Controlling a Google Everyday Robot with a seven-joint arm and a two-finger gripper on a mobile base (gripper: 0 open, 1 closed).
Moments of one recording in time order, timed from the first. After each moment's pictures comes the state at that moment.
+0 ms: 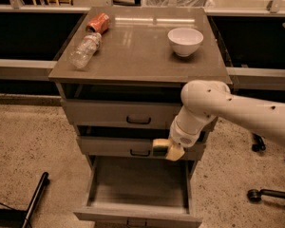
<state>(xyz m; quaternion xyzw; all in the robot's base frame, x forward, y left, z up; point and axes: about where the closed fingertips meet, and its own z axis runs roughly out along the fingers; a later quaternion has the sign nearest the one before) 0.502 -0.103 0.613 -0.65 0.74 0.13 0.07</state>
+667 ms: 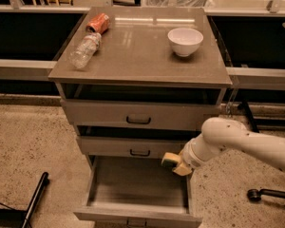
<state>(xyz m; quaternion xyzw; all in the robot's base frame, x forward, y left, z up) 0.502 -0.137 0.516 -0.57 0.79 0.15 0.15</state>
